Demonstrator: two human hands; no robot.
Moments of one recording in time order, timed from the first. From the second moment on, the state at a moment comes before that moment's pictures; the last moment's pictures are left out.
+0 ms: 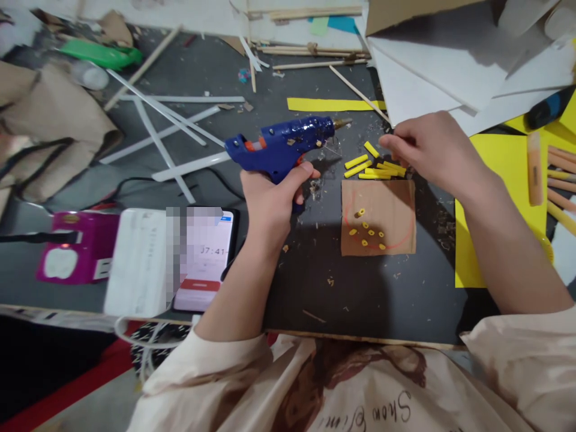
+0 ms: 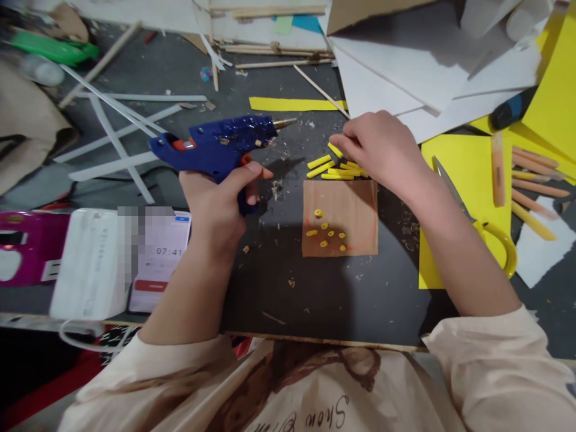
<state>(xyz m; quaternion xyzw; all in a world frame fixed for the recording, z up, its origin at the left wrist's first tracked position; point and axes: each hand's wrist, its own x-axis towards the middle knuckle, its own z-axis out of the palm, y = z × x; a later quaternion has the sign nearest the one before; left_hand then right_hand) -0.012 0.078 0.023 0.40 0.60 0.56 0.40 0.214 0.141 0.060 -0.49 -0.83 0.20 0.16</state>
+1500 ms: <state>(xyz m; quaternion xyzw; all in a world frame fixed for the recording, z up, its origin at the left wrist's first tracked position) -0.012 0.068 0.021 0.47 0.59 0.51 0.42 0.213 0.080 0.008 -0.52 -0.77 0.13 0.35</state>
